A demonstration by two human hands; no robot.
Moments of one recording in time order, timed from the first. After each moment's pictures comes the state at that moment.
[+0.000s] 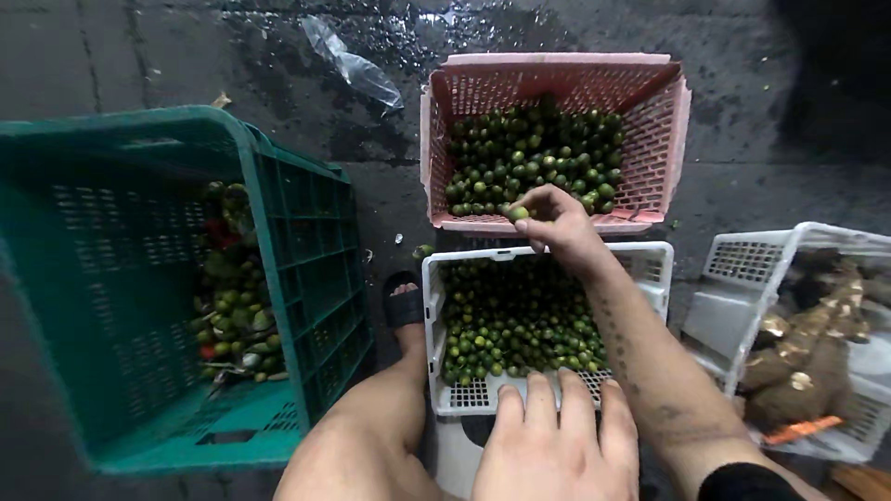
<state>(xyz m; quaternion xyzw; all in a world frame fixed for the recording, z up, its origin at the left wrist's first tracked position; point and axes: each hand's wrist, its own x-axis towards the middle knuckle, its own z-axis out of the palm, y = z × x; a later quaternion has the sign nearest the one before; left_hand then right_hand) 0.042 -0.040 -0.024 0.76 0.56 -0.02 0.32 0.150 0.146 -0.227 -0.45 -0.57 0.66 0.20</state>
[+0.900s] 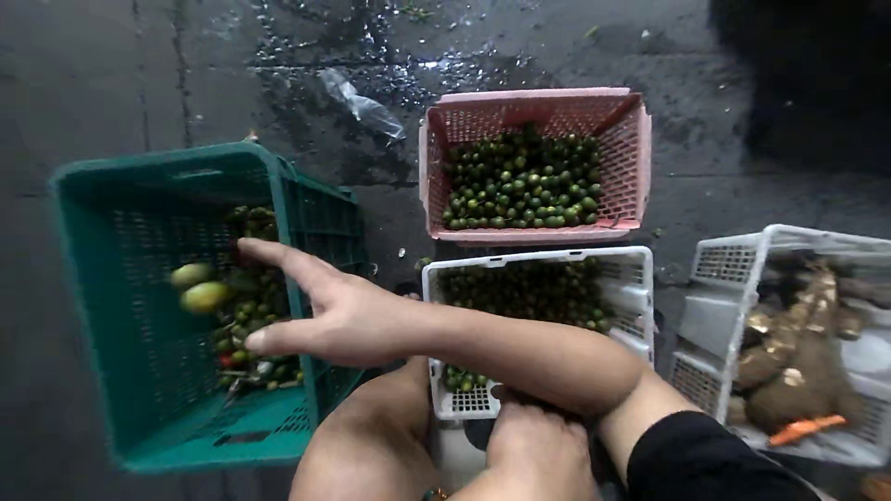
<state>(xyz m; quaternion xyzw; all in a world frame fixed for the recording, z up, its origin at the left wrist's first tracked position) 0.075 -0.035 -0.023 0.68 0.44 -0.25 0.53 -0.027 0.056 -0.060 -0.17 -0.56 0.80 0.08</state>
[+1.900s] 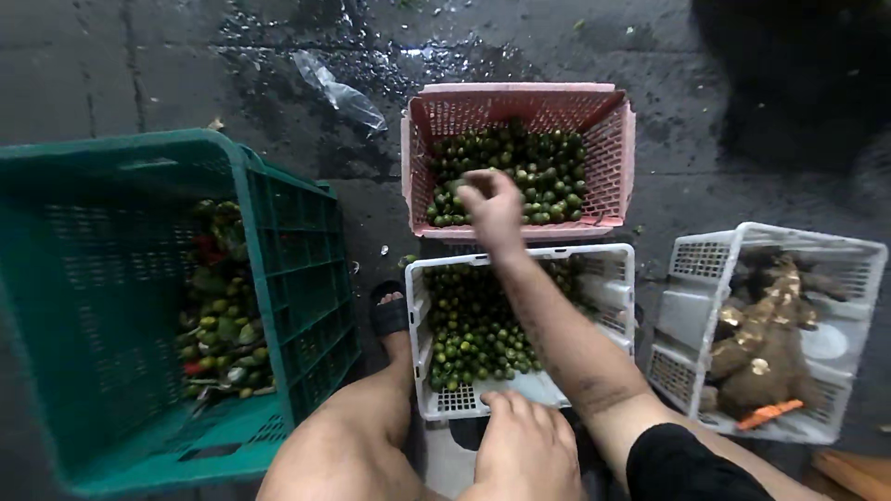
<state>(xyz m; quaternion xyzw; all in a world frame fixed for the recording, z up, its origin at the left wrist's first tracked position) 0.081 -0.045 -0.040 0.75 0.40 -0.27 0.44 0.070 0.146 -0.214 -0.56 -0.54 0.54 0.33</state>
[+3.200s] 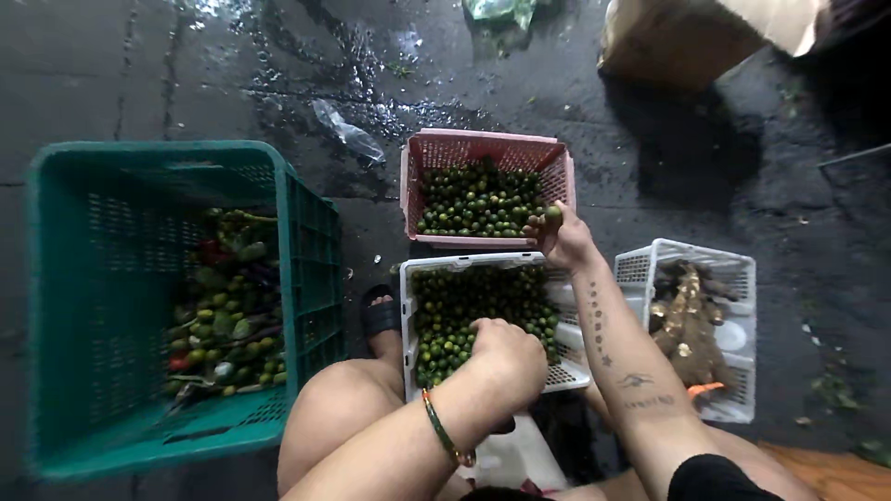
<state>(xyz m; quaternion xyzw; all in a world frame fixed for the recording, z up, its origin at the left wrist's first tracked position) 0.082 -0.031 -0.020 0.72 0.46 -0.28 0.44 0.223 0.143 -0.164 -0.58 -0.24 0.70 0.33</state>
